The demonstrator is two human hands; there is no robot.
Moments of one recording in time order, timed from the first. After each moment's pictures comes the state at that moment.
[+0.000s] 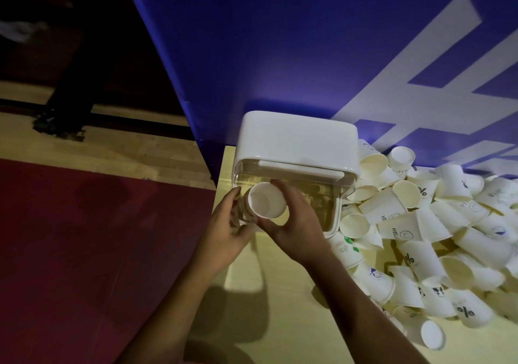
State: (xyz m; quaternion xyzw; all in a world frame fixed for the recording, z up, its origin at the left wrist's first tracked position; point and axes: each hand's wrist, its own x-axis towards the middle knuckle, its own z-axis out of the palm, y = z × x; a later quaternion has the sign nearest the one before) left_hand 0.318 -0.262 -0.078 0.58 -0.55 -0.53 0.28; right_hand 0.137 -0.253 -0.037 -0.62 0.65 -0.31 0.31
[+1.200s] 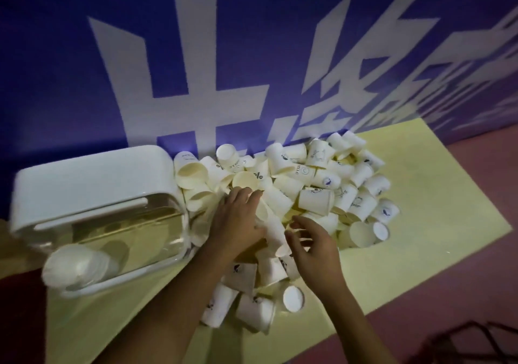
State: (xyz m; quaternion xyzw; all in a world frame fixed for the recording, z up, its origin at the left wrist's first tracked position) left_hand -0.029 -0.243 -0.045 0.34 -0.92 -0.19 -0.02; right_hand -0.134 -0.076 -0.021 -0.32 0.84 -0.38 0.22
